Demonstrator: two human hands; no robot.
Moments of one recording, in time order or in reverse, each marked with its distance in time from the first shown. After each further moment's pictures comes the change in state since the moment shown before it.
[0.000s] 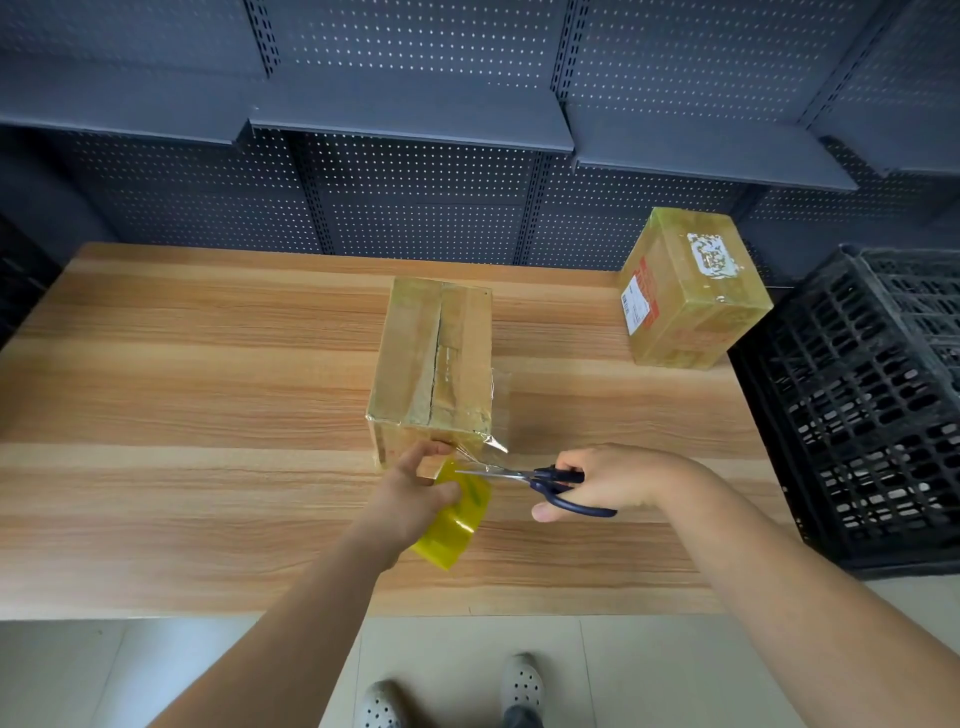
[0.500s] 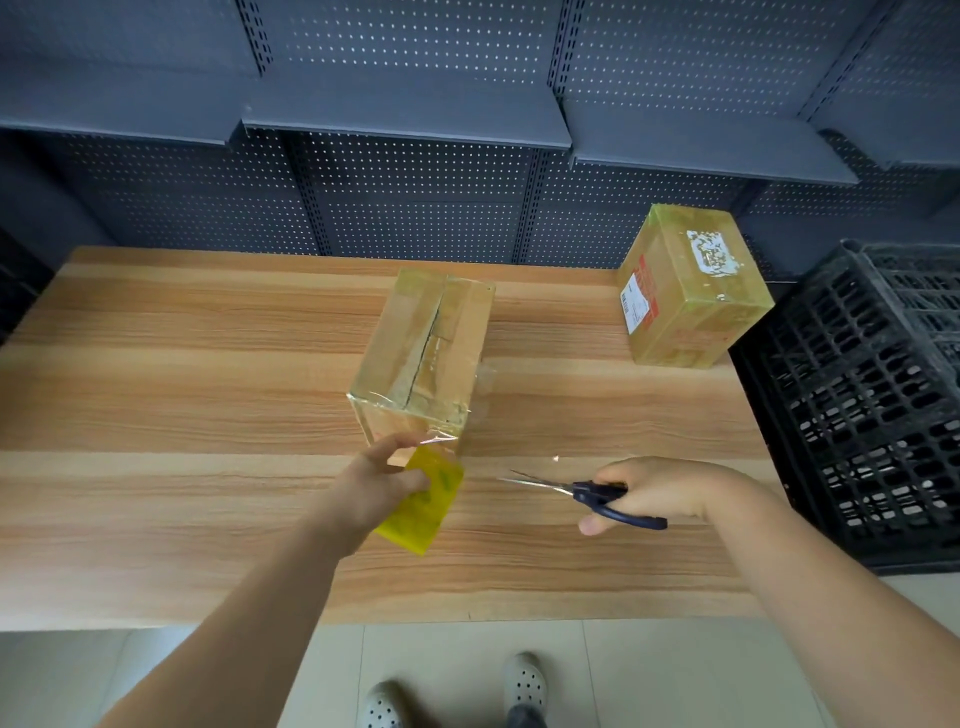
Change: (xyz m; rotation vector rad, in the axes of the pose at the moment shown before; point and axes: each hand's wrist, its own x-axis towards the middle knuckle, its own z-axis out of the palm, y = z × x) left_hand 0.013 0.005 -0.033 -0.095 -0.040 -0.009; right_hand -0.007 0.038 -0.003 0.114 -0.040 0.038
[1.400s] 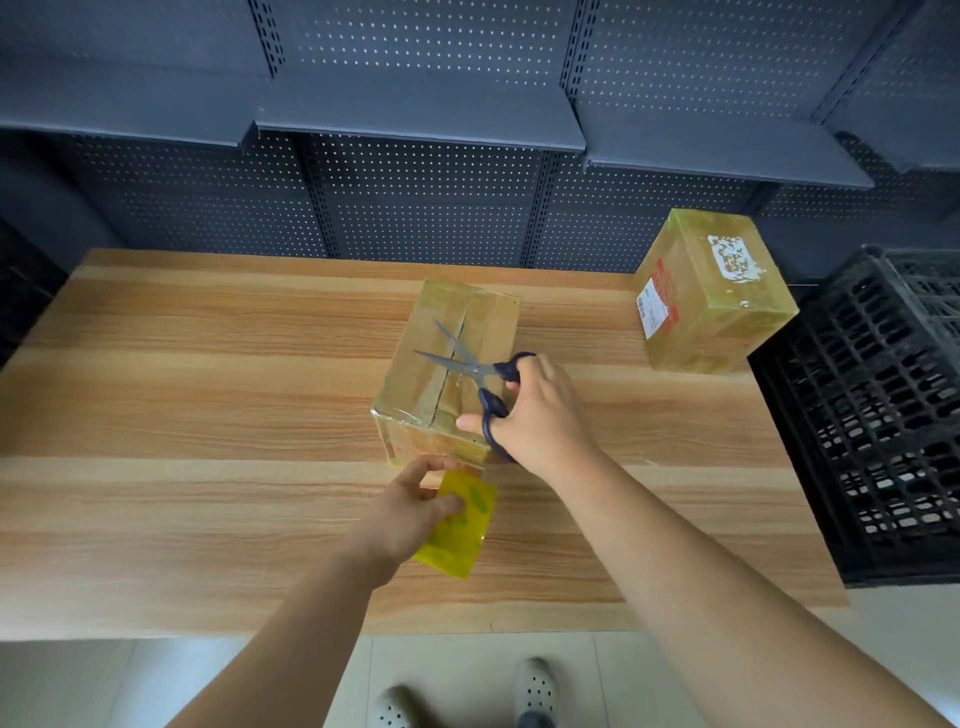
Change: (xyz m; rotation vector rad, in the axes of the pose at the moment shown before) left_hand 0.002 -0.020 0.002 -0.002 -0.088 -0.011; right_hand 0.068 -0.125 0.014 0.125 0.862 -0.281
